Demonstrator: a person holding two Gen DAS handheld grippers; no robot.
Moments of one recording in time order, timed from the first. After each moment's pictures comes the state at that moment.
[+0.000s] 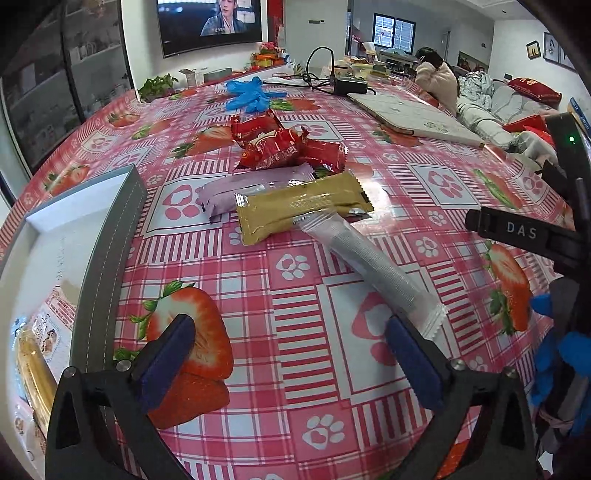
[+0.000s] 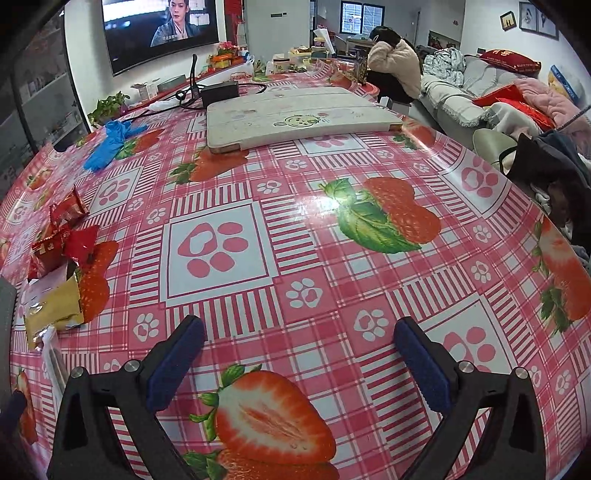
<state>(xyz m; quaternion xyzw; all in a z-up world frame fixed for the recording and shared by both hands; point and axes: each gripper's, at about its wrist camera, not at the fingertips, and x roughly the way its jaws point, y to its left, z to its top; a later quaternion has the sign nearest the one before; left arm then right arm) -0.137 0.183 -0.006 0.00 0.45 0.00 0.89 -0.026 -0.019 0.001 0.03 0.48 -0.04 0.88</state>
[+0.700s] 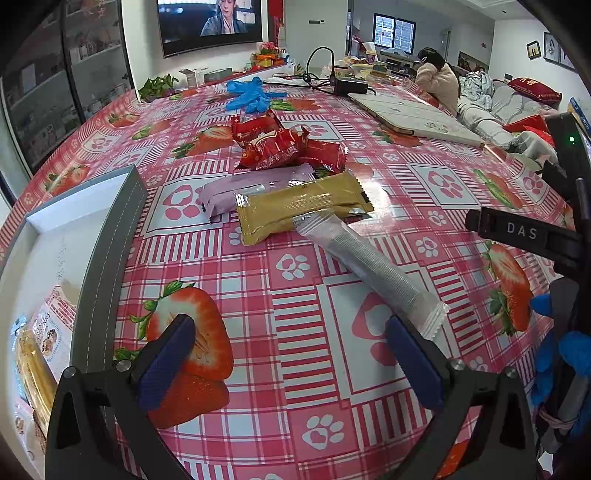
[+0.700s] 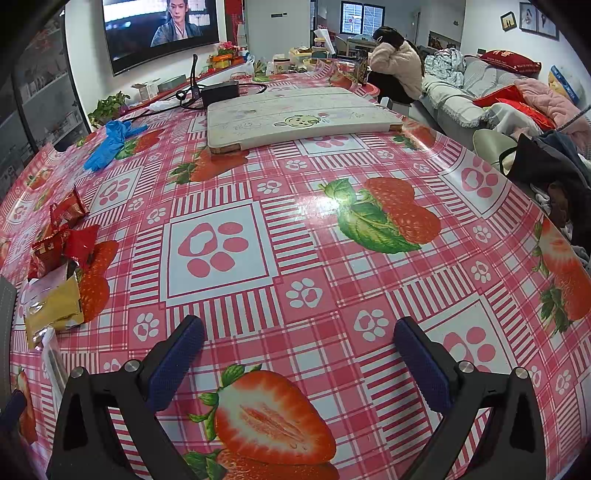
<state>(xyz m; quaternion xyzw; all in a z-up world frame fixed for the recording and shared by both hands) -0.136 0.184 -0.007 0.00 0.45 0.00 0.89 -0.026 -0.020 0.001 0.03 0.48 -0.04 0.88</state>
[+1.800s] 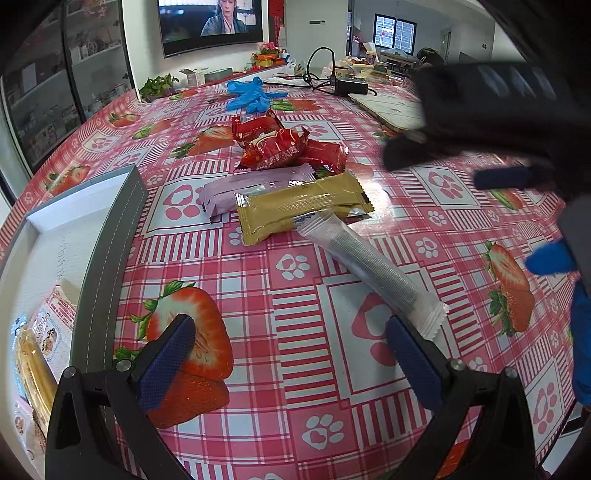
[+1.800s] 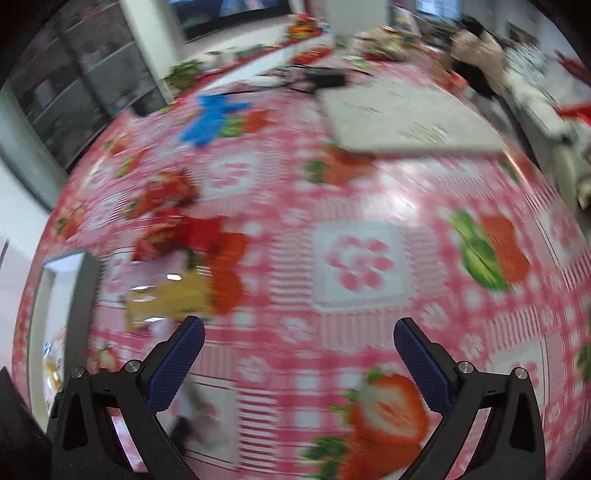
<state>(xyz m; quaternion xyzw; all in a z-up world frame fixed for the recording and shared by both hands) -0.134 0.188 -0.007 0.00 0.45 0.00 0.89 -0.012 0.045 0.044 0.01 0.52 0.15 0.84</state>
